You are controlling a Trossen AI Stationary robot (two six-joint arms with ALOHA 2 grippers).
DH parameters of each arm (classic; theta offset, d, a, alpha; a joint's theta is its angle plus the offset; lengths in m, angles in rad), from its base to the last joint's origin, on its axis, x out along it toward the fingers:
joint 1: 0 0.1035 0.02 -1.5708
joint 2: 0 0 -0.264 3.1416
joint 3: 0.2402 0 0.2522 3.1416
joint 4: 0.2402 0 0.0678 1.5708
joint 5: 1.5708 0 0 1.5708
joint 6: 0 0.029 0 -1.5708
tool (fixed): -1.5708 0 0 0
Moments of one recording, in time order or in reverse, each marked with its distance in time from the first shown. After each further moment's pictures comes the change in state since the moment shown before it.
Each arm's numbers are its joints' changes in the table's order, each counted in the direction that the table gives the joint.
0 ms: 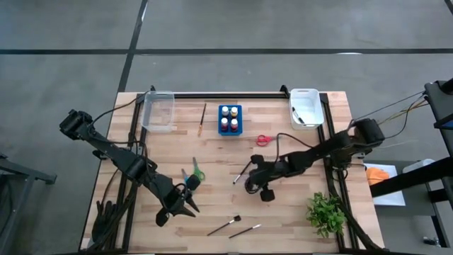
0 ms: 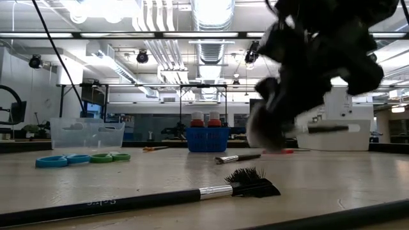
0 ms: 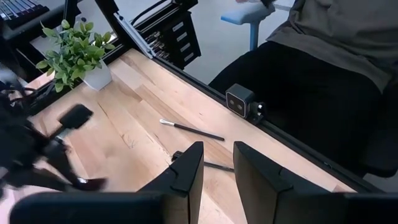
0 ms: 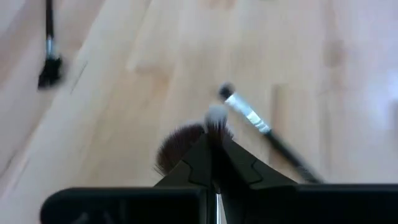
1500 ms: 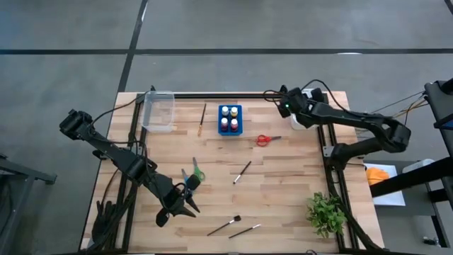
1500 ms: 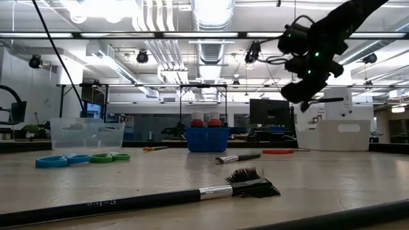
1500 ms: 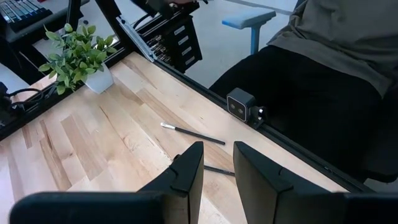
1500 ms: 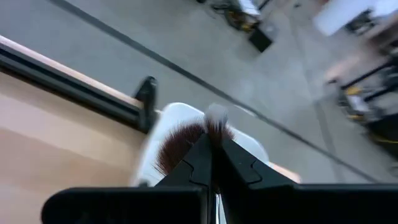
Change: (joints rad) left arm 0.000 0.000 0.000 -0.014 0.000 -0.007; right arm -0.826 -0.316 0.018 0.492 -0.890 0.184
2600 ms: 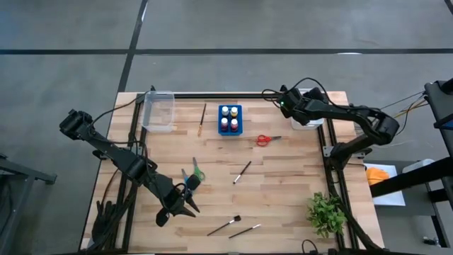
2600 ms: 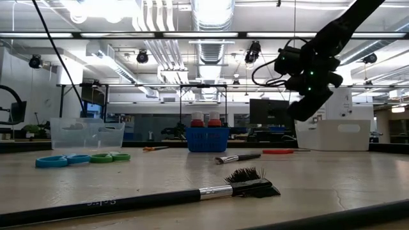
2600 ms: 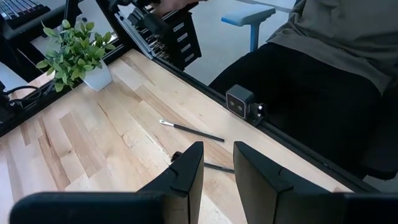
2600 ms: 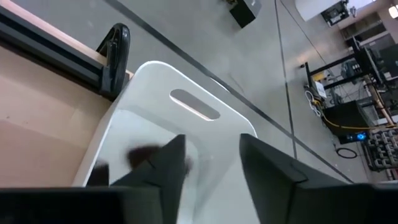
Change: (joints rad) left arm 0.000 0.000 -0.005 0.005 0.000 0.000; right arm -0.095 0.146 0.000 -0.003 -0.016 -0.063
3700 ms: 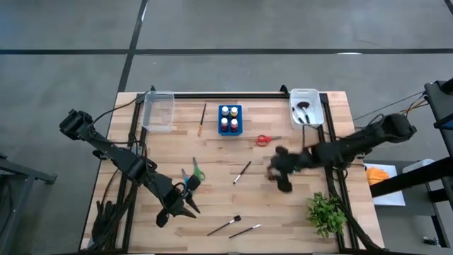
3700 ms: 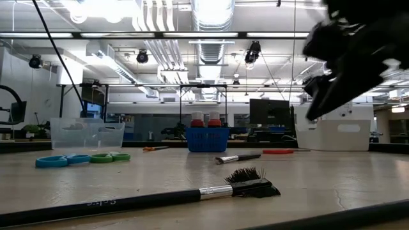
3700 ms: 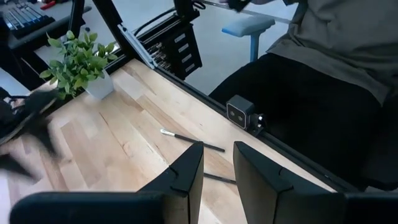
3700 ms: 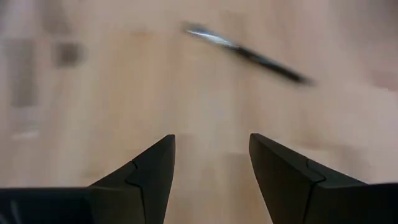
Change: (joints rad) left arm 0.000 0.000 -0.011 -0.051 -0.008 -0.007; right arm 0.953 -0.228 -0.265 -0.330 0.892 0.187
